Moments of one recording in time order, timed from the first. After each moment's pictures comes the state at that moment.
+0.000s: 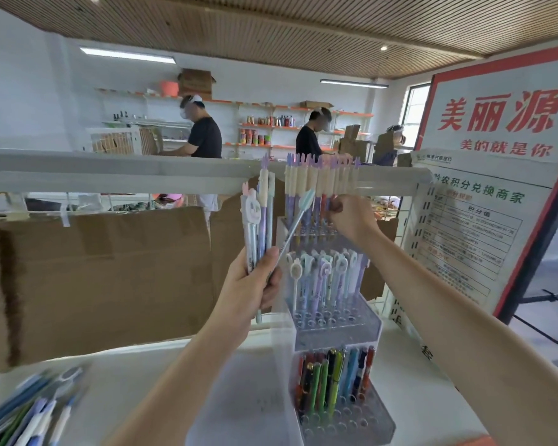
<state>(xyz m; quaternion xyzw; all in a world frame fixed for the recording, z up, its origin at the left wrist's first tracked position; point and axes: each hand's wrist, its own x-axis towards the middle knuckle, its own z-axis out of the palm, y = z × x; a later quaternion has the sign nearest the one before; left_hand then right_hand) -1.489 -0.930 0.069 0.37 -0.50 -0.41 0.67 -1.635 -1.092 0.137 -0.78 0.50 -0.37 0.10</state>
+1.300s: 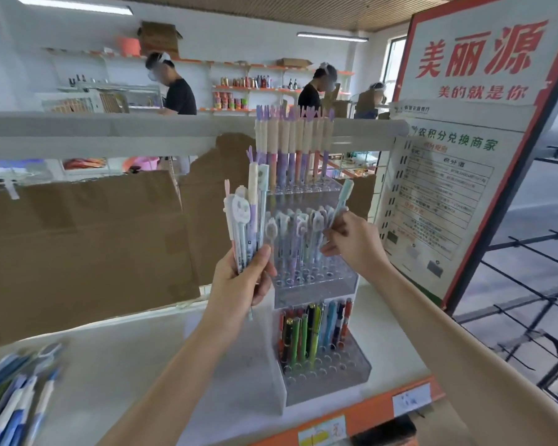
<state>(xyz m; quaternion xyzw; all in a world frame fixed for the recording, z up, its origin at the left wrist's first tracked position) -1.513 -0.922 0.025 0.38 -0.50 -0.41 0.67 -1.691 -1.034 0.052 -0.72 0.49 -0.42 0.27</state>
